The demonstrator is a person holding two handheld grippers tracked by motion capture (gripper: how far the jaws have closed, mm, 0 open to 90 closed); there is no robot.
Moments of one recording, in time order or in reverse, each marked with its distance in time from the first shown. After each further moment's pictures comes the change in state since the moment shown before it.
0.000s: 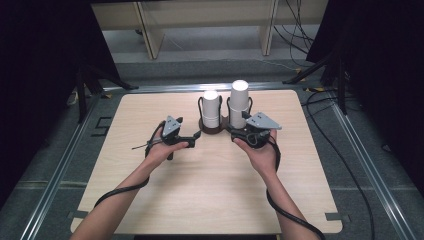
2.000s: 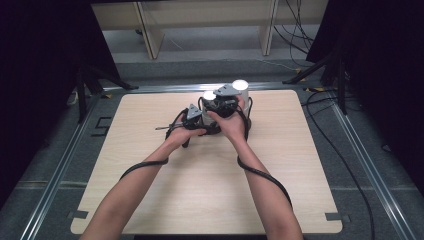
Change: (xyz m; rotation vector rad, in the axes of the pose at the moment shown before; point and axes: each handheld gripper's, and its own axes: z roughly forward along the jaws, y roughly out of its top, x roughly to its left) left arm 0.000 0.006 0.088 0.129 -0.036 -0.012; right arm -0.002 0.037 0.123 0.135 -0.065 -0.073
